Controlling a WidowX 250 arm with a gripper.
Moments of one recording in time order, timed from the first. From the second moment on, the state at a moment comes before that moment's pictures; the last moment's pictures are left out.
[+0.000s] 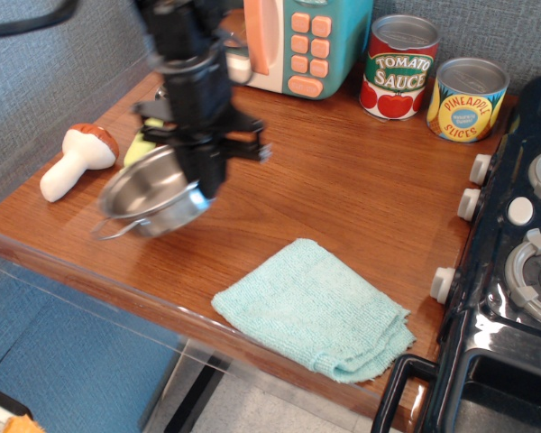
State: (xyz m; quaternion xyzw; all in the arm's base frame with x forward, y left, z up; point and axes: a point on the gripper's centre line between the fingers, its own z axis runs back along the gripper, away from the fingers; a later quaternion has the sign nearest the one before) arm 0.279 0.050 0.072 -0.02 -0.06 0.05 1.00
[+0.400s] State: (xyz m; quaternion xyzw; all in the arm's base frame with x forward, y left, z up) arm 0.270 0.077 0.047 0.01 -0.04 0.09 1.00
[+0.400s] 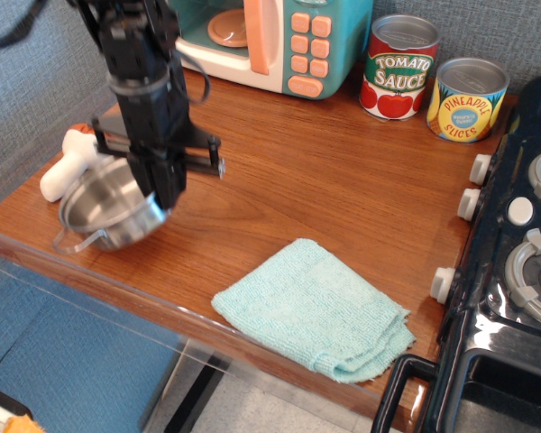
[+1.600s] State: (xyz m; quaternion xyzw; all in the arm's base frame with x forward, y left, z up) arm 0.275 0.050 0.080 -0.01 -0.09 0.00 1.00
